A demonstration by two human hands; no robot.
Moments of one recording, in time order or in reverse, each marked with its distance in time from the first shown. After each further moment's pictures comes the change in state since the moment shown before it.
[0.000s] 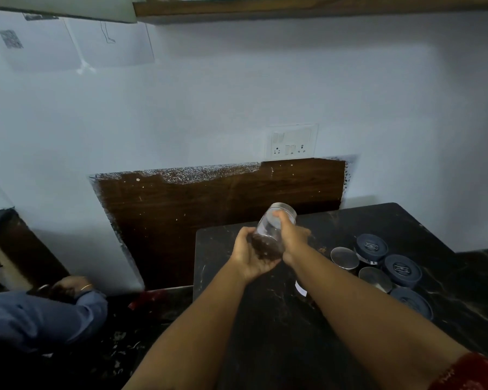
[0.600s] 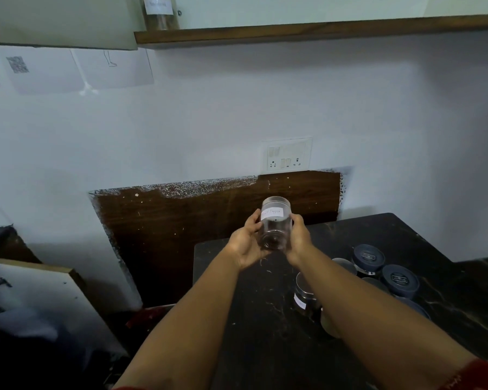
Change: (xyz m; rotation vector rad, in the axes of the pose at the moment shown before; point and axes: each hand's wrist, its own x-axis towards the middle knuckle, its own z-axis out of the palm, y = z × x) left_hand 0.005 0.040 0.029 0.156 -0.185 0.158; right_hand -0.001 -0.027 -0.010 0.236 -0.249 -0.081
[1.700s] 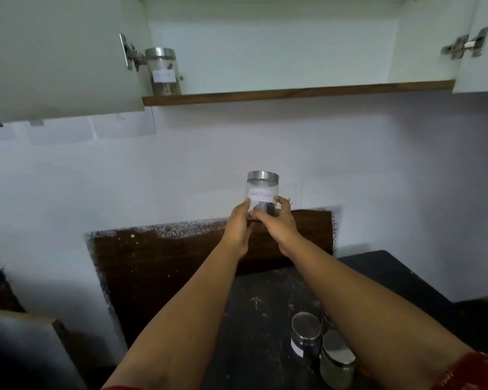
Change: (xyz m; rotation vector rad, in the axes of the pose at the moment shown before) left_hand 0.006 0.082 0.080 0.434 0.125 0.481; right_hand -0.013 -0.094 0.051 -0.420 -0.118 -0.475
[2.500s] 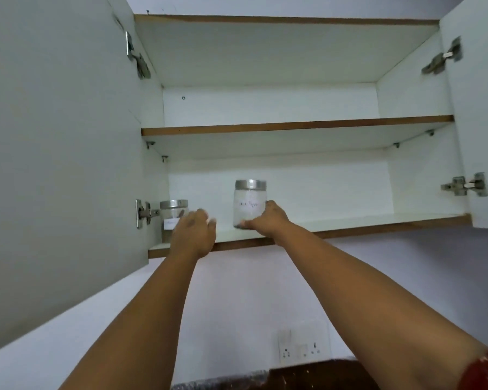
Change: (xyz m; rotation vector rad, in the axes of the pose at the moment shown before) left_hand 0.129 0.293 -0.022 1.468 0.481 0.570; right_hand 0.150 -0.295 0.027 -0.472 0.003 -0.378
